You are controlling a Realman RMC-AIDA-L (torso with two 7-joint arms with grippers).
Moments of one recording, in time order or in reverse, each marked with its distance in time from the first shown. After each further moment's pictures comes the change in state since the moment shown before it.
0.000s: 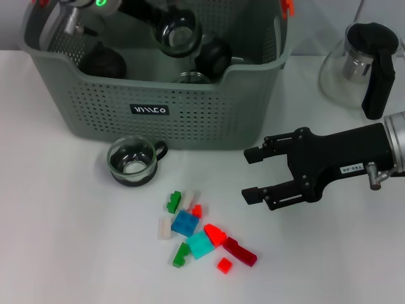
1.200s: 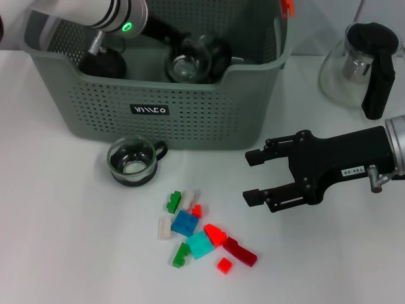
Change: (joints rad) left arm 0.002 -0.055 0.100 -0.062 0.022 -0.142 -0.003; right arm -0.008 0.001 0.000 0.002 0.000 0.001 0.001
